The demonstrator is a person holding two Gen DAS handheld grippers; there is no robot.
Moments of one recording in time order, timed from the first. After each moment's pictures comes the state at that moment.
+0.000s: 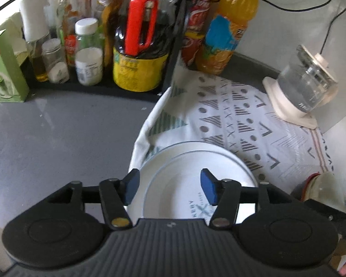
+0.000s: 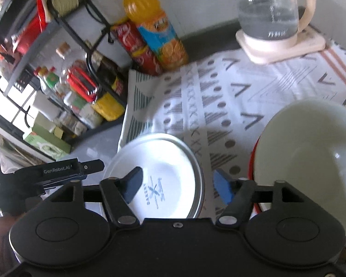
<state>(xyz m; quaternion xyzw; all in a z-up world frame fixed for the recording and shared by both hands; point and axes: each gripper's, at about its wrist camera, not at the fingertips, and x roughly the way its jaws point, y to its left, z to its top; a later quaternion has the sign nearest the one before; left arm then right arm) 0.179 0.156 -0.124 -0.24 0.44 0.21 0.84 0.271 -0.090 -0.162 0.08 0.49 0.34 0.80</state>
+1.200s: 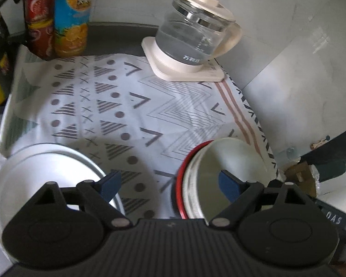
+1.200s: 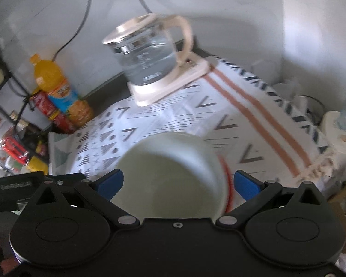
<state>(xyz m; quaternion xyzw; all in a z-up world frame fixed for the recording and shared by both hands) 0.282 0.024 -0.120 -0.22 0.48 -0.01 0.85 0.292 -0.230 -0.170 0.13 0.44 0.14 0.88</state>
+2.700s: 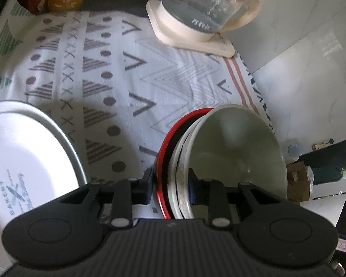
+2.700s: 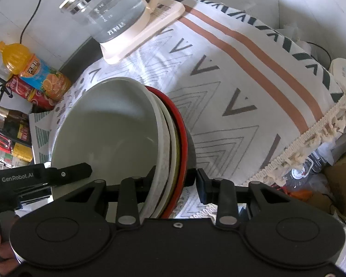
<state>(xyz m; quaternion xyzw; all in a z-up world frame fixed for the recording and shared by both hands) 0.302 0.004 -0.170 -0.27 0.52 0.00 0.81 0.320 -0.252 -0.246 0.17 0.54 0.16 0.81</state>
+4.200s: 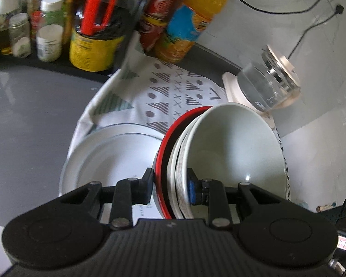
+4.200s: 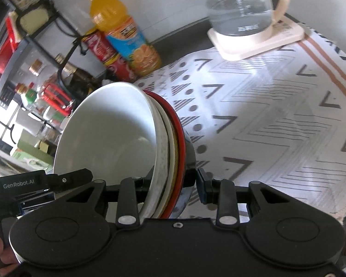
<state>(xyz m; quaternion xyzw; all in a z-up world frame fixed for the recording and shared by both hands) 0.186 0.128 -0.117 -0.34 0.42 0.14 0.83 0.297 -0.108 -0.186 0.09 0.50 0.31 0.80</state>
